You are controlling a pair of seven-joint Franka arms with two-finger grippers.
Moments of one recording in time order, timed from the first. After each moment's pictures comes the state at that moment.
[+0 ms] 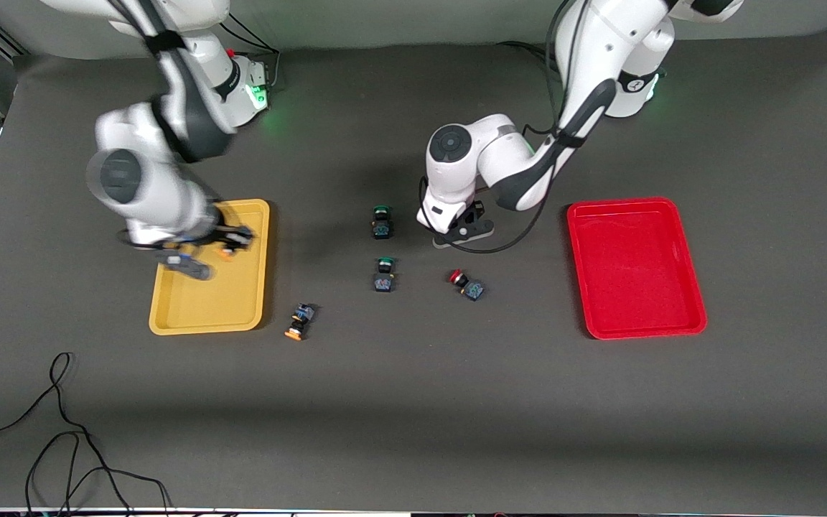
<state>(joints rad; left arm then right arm) -0.37 0.51 -0.48 -1.95 0.36 2.37 -1.33 0.10 0.05 0.10 -2.15 0.05 2.06 0.58</state>
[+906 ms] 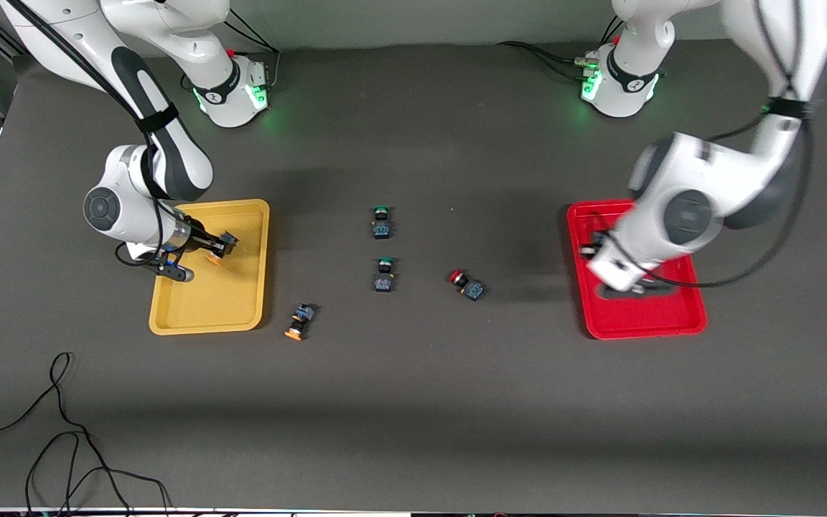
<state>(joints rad) 0.32 0.30 -0.56 -1.99 0.16 2.05 -0.36 0.09 0.21 -0.05 -2.42 0.17 2.45 0.29</state>
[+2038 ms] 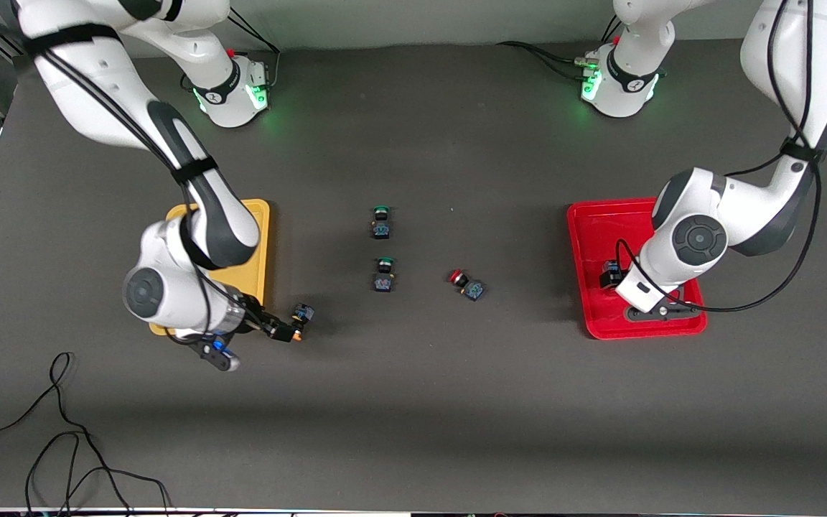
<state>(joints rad) 0.35 0.40 -0.60 -1.97 0.37 2.13 -0.51 0.12 0.64 0.16 -1.69 0.17 2.26 0.70</state>
